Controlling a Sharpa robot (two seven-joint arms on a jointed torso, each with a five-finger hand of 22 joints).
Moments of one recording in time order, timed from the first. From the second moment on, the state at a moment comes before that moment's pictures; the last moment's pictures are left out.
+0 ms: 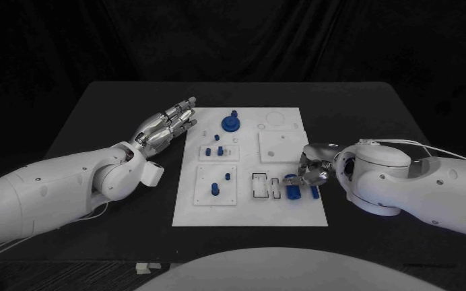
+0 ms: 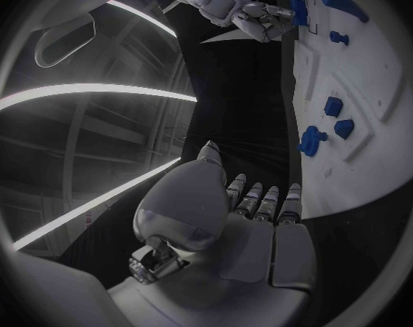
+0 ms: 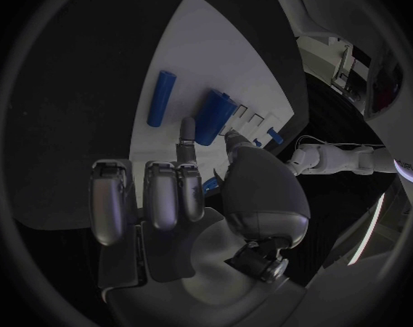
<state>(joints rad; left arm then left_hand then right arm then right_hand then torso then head) 1.08 -0.88 -0.22 1.38 -0.16 0.03 0.62 1.35 0.27 -0.28 0.29 0.31 0.18 -0.02 0.03 0.03 0.00 0.09 0.09 0.01 0.00 0.12 0.00 0.00 0.17 0.00 0.23 0.01 0.00 1.18 -1.01 -0.25 1.86 -1.41 -0.08 -0.62 0.93 -0.11 0.06 0.28 0.17 1.17 0.02 0.21 0.57 1.46 -0.04 1.57 1.31 1.46 -0.10 1.54 1.31 0.02 1.47 0.01 1.55 1.31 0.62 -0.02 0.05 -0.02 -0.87</state>
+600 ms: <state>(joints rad) 1.08 -0.88 -0.22 1.38 -0.16 0.04 0.61 1.35 0.27 -0.28 0.29 0.32 0.22 0.04 0.04 0.03 0.00 0.09 0.09 0.01 0.00 0.13 0.00 0.00 0.17 0.00 0.24 0.01 0.00 1.16 -0.98 -0.24 1.83 -1.41 -0.02 -0.64 1.05 -0.11 0.08 0.22 0.44 1.15 0.01 0.24 0.65 1.47 -0.05 1.57 1.31 1.46 -0.11 1.54 1.31 0.02 1.46 0.00 1.53 1.31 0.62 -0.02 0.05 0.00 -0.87</state>
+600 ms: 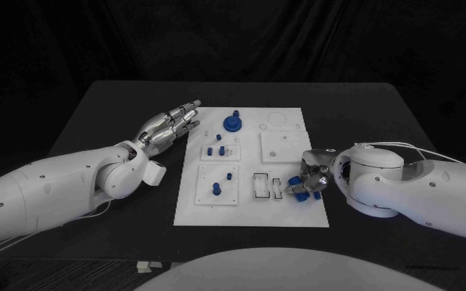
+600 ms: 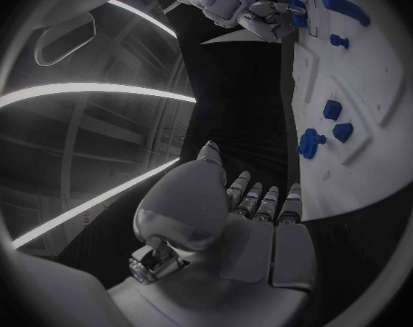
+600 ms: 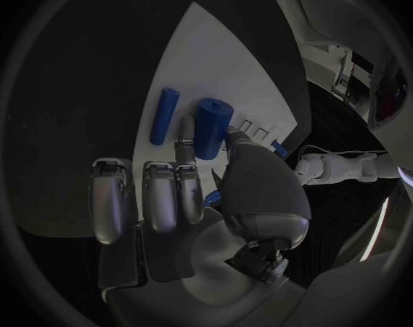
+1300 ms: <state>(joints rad) 1.08 -0.88 -0.22 1.38 -0.16 0.04 0.60 1.35 0.27 -0.28 0.29 0.32 0.22 0.04 0.04 0.03 0.00 0.09 0.09 0.01 0.00 0.13 0.00 0.00 0.17 0.00 0.24 0.01 0.00 1.22 -1.03 -0.25 1.90 -1.13 -0.13 -0.62 1.08 -0.13 0.14 0.28 0.82 1.09 0.01 0.27 0.76 1.46 -0.06 1.57 1.31 1.47 -0.12 1.53 1.31 0.02 1.47 0.00 1.51 1.31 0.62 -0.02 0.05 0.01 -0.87</state>
